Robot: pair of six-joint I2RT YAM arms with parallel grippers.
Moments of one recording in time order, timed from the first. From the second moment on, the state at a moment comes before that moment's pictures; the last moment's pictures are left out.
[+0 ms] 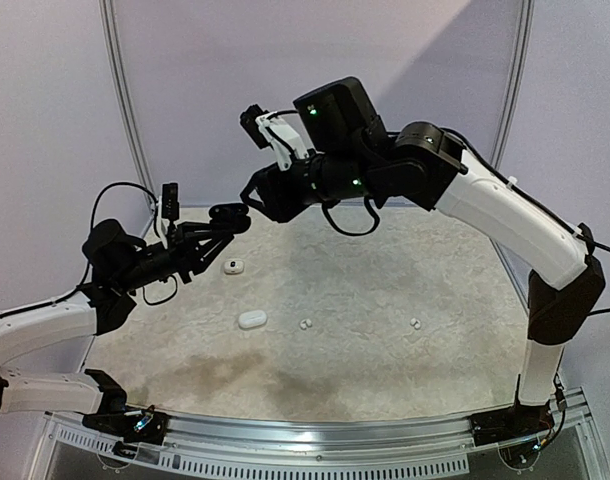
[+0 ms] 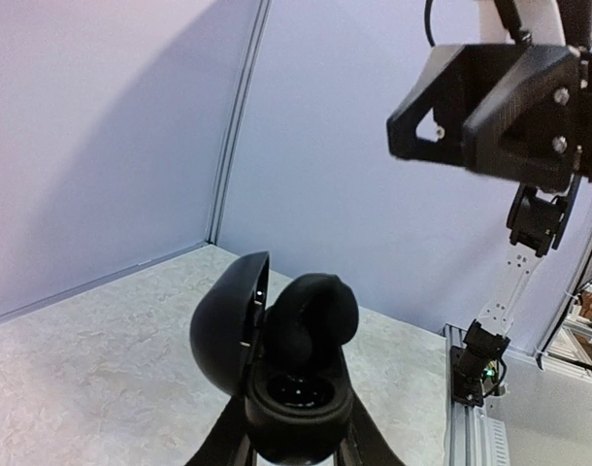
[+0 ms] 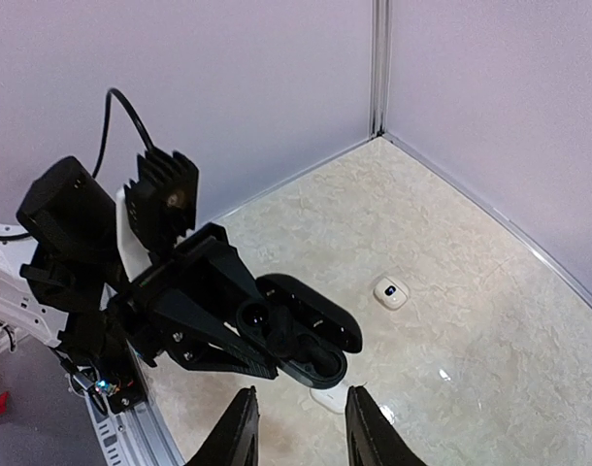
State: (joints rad) left arm -0.51 1.02 0.49 0.71 0.60 -0.35; right arm 1.16 1.95 2.30 -0.81 0.12 0.19
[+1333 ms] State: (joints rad) left arm -0.52 1.10 0.52 0.72 0.71 -0.21; right arm 1.18 2.03 2.30 -0.81 0.12 0.28
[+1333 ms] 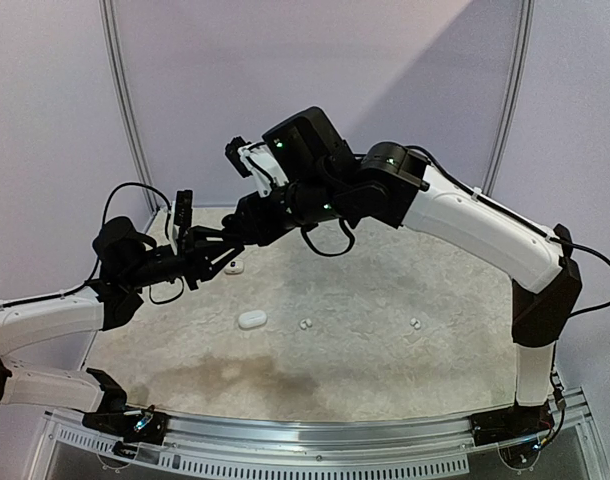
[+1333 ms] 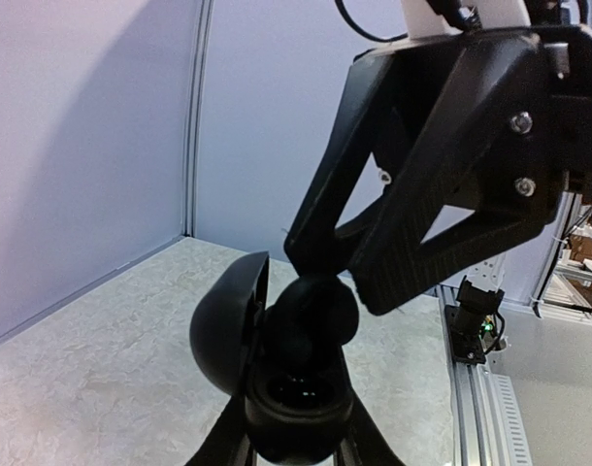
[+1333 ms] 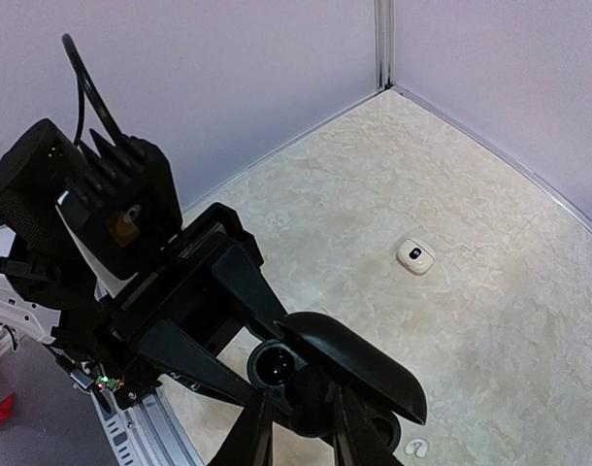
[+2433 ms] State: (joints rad) left arm -0.52 1.10 0.52 0.72 0.74 -0.22; right arm 1.17 2.01 2.22 -0.71 0.06 0.14
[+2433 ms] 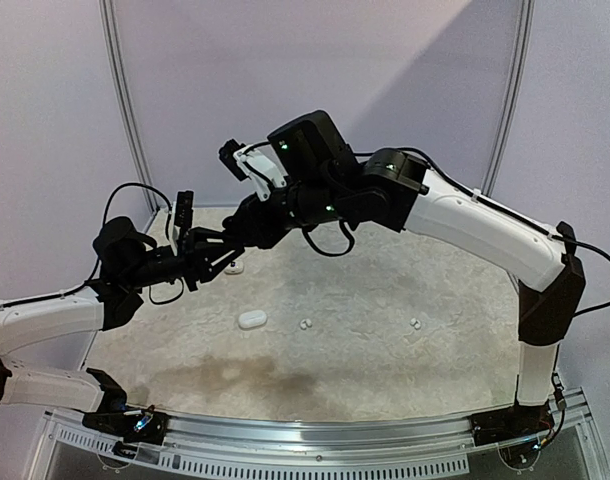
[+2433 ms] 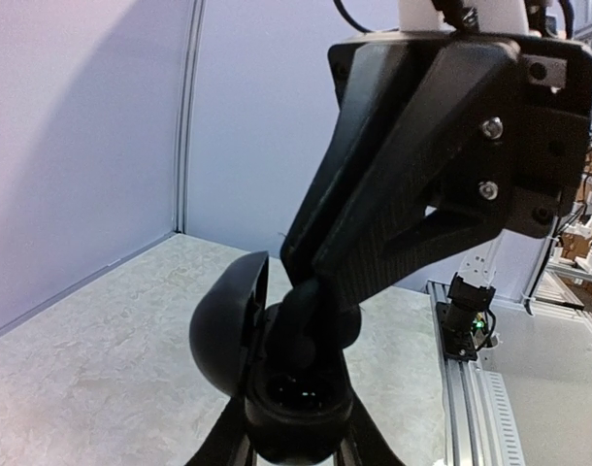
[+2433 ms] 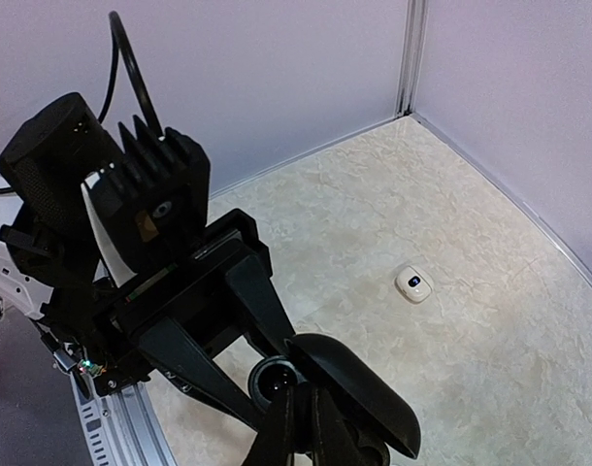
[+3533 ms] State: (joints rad) left arm -0.52 1.10 0.52 0.72 0.78 -0.24; right arm 1.17 1.96 2.13 -0.65 0.02 0.06
